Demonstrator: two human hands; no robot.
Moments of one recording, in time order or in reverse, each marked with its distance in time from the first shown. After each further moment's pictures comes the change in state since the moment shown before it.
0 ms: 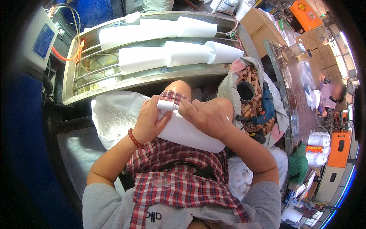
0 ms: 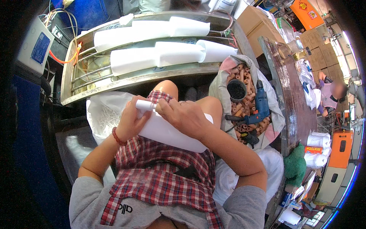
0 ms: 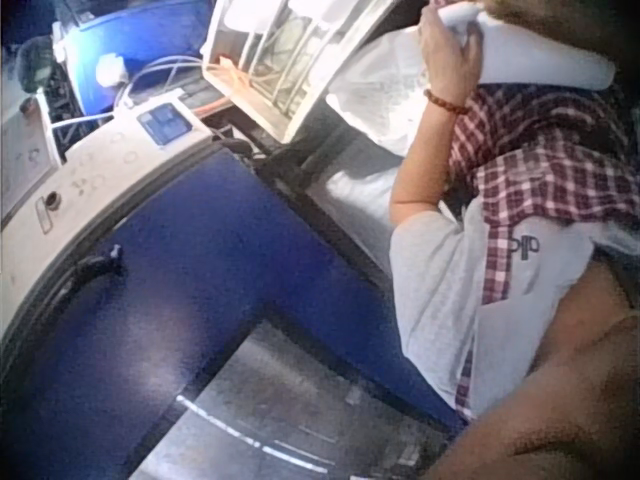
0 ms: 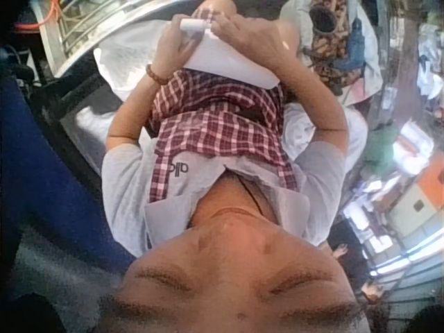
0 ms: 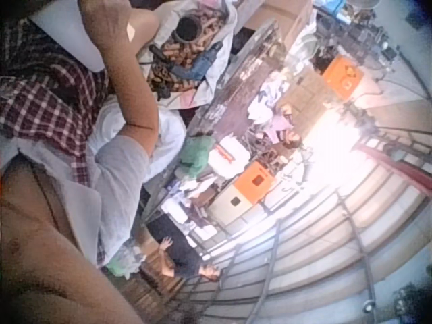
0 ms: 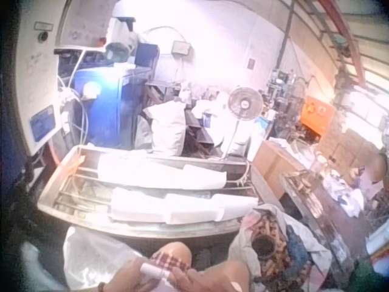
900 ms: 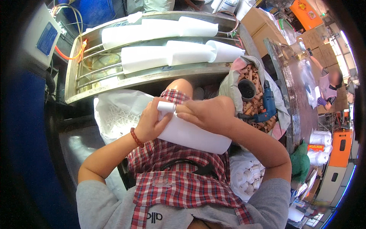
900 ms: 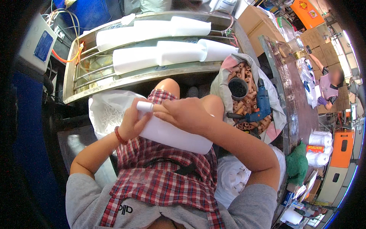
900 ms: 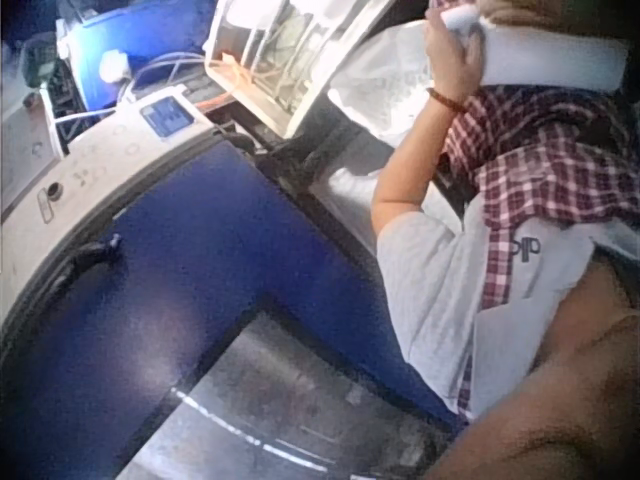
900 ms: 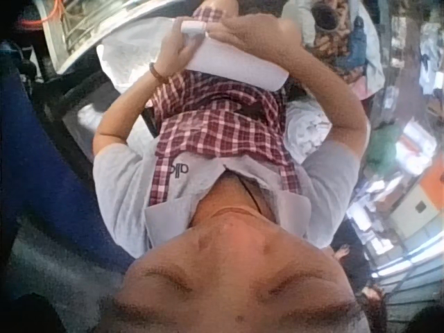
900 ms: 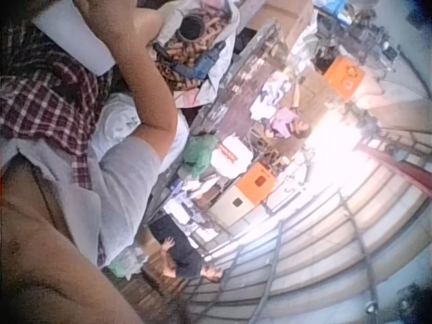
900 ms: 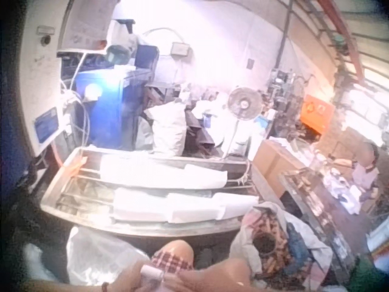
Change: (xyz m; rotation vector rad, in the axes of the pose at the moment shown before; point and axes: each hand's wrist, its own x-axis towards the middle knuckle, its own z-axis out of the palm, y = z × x) left_hand -0.015 -0.008 0.003 -0.145 -0.031 0.000; right_hand 0.016 -0.009 -0.030 0.174 -0.380 0.171
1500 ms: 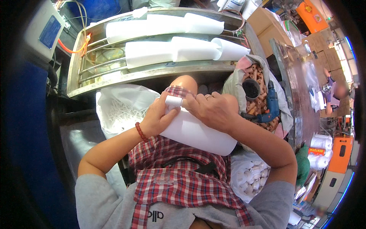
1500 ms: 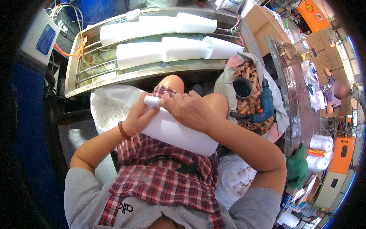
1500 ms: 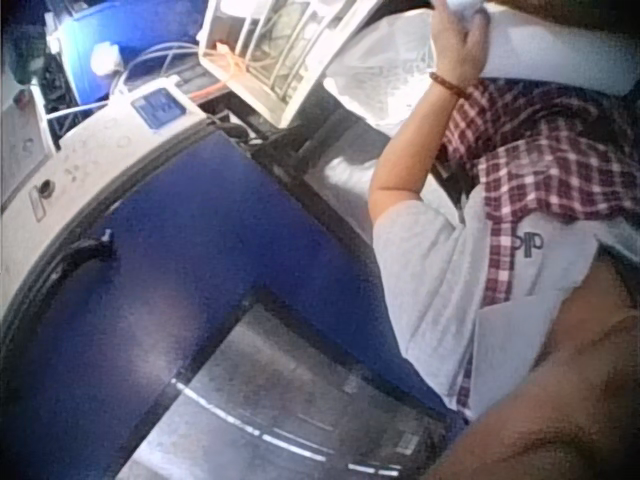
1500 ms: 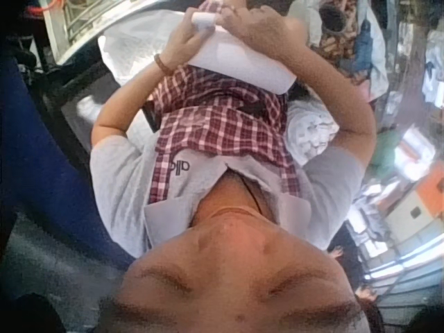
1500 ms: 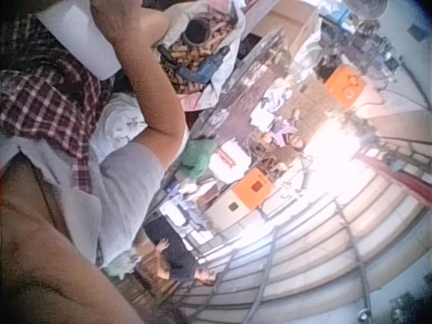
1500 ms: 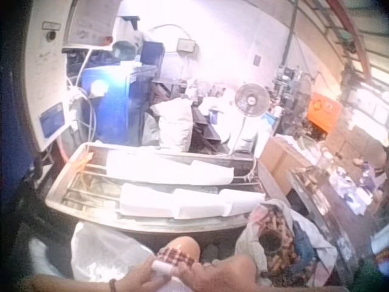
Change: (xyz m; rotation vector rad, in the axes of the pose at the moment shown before) left_hand 0.005 -0.004 0.009 -0.032 -0.035 -0.070; right_hand 0.001 0.007 0.013 -0.441 0.213 -0.208
